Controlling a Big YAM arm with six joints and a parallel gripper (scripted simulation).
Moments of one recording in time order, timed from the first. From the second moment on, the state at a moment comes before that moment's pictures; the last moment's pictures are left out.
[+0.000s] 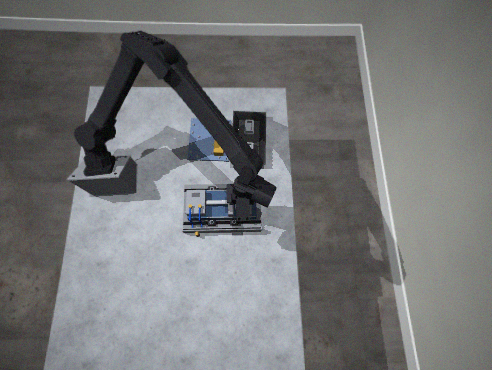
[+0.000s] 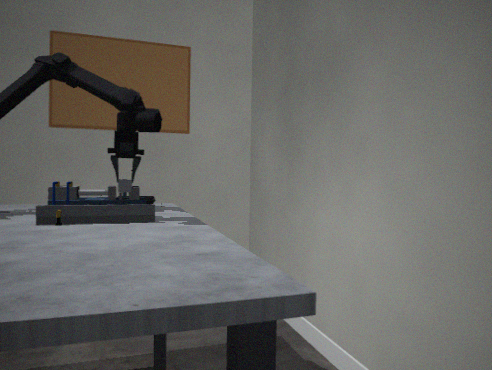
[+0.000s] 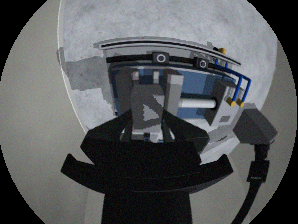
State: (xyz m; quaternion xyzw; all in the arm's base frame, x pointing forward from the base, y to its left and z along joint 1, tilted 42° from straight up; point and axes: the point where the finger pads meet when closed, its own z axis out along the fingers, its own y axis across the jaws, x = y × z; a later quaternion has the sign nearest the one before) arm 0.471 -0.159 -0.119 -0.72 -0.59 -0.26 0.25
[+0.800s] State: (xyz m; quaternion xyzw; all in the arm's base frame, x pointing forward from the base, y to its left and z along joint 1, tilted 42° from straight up) arm 0.473 -0.160 -0.114 -0.72 -0.60 -0.26 0.25
